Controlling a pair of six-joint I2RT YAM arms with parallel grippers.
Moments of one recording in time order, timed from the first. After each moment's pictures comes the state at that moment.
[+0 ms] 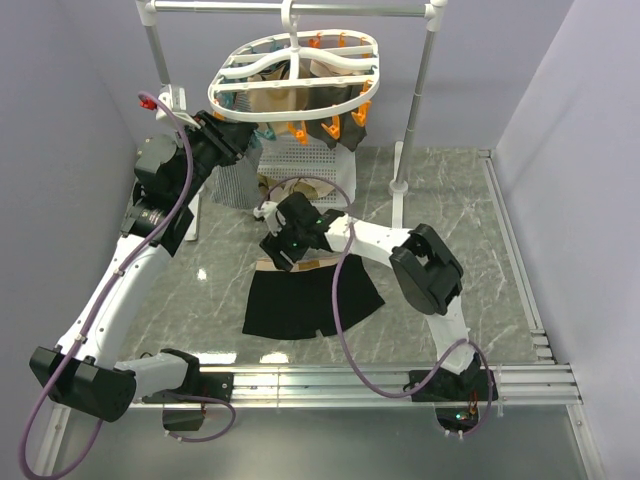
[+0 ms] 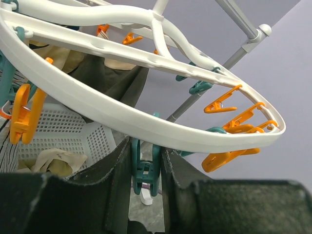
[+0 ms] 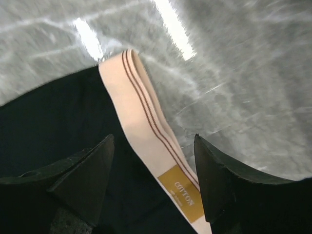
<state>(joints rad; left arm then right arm) -0.31 1.19 1.31 0.04 0.13 -0.67 0.83 2.08 1.55 -0.36 -0.23 -0.14</state>
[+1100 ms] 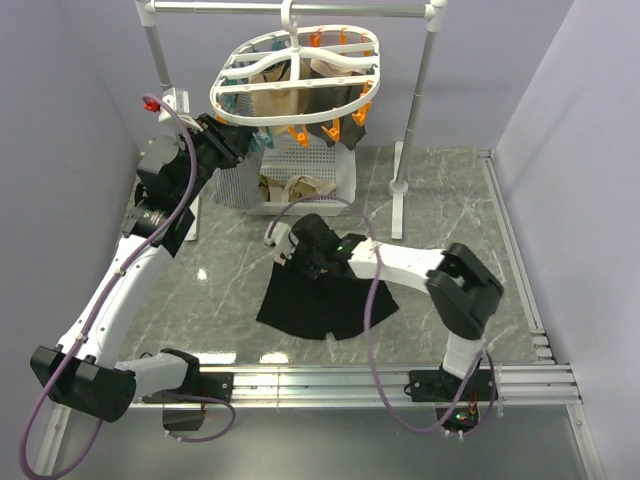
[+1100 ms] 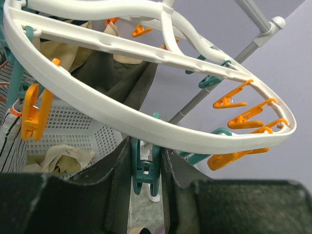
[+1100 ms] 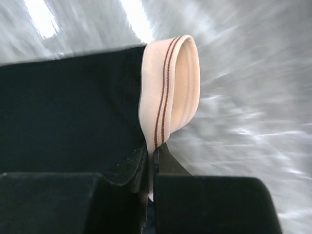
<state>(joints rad) -0.31 1.19 1.30 0.03 0.12 -0.64 0.90 1.85 1.20 -0.22 -0.07 -0.30</state>
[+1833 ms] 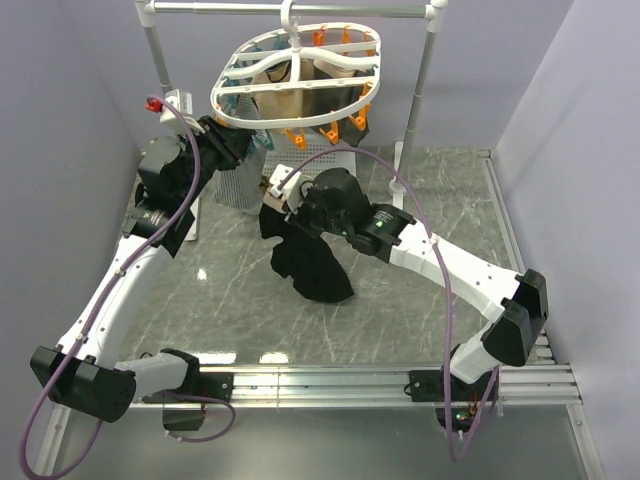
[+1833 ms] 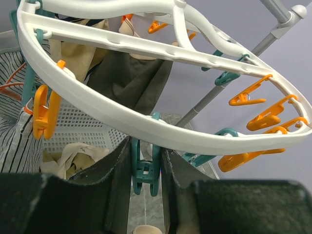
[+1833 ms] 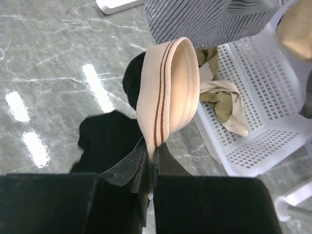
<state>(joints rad) -0.31 1.19 1.29 0.00 0.10 -0.58 0.90 1.54 1.46 -0.37 -0.02 -0.35</state>
